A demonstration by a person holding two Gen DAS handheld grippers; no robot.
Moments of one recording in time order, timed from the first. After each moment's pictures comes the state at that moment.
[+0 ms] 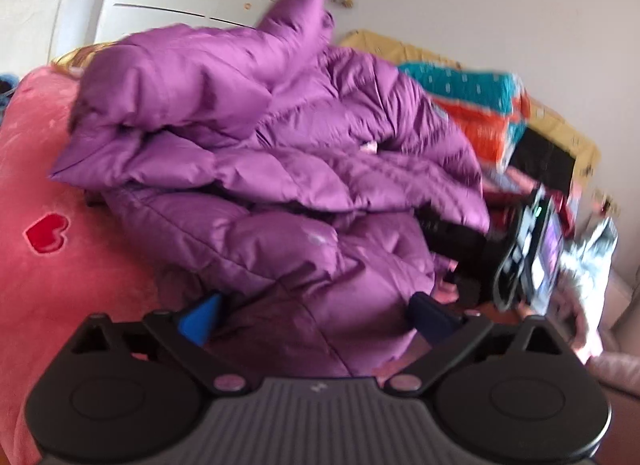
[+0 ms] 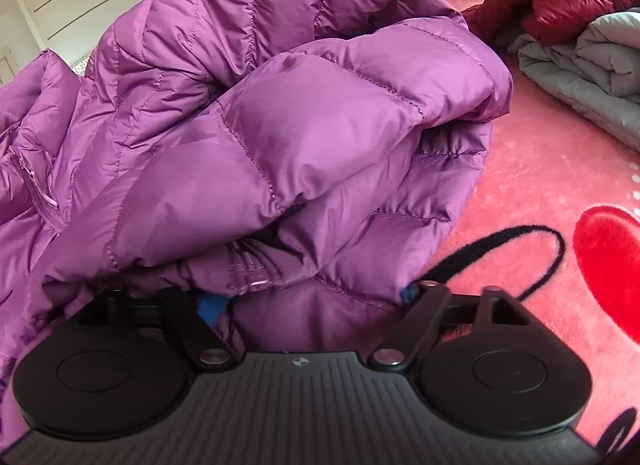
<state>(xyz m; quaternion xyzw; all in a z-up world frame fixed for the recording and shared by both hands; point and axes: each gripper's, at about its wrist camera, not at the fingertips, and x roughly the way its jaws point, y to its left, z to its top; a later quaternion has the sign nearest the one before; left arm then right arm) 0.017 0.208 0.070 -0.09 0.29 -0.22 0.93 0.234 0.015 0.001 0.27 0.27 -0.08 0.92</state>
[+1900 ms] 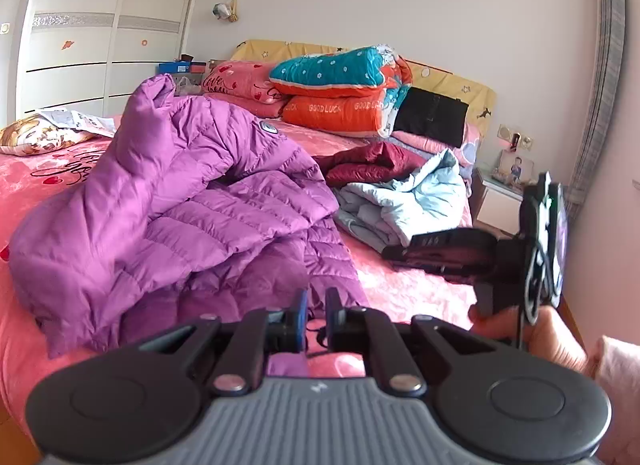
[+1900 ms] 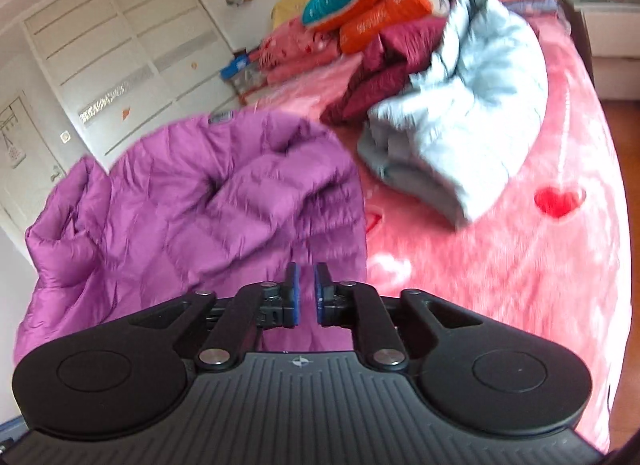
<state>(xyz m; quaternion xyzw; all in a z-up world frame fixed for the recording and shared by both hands) -0.179 0.138 0.151 -0.01 0.25 -0.32 0.91 -0.074 -0.076 0.076 0.29 0.23 -0.09 0.92</state>
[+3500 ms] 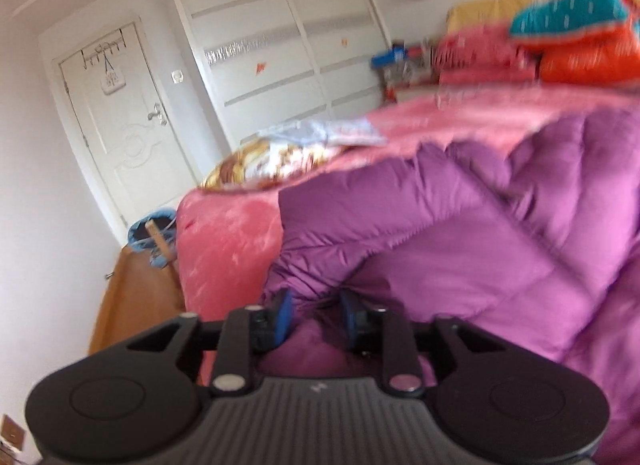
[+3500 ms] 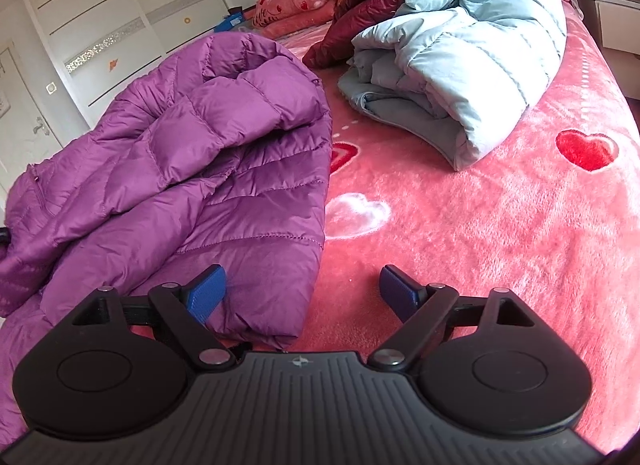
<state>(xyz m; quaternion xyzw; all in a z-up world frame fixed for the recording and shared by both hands) 0.069 0.231 0.140 0.16 0.22 0.04 0.96 -0.038 -0.082 0.014 0.25 0.28 -0.10 0.92</state>
